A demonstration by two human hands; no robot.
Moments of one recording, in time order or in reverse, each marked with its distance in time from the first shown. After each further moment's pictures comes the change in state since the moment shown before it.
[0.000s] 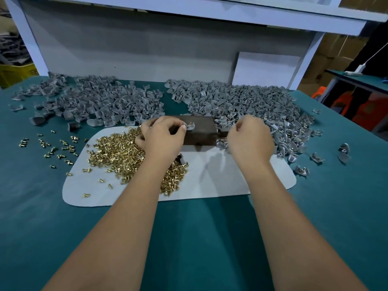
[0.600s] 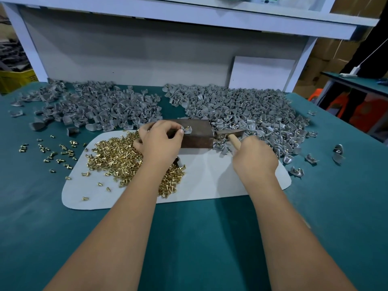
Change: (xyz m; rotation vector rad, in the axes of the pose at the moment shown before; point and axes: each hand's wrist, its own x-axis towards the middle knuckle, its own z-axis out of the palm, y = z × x) left_hand -0.004 0.003 -0.001 0.023 -0.001 0.008; right_hand -0.016 0.021 -0.006 -0.223 -0.247 0.095
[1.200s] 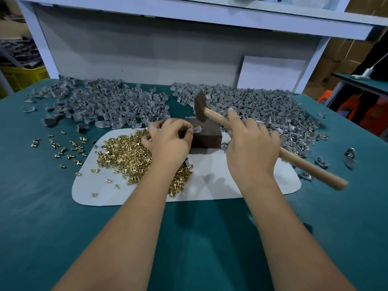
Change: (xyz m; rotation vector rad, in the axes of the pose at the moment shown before) left_hand 0.003 -0.002 0.007 0.038 0.056 0.036; right_hand -0.028 -0.030 -0.018 -0.039 0.471 -0.383
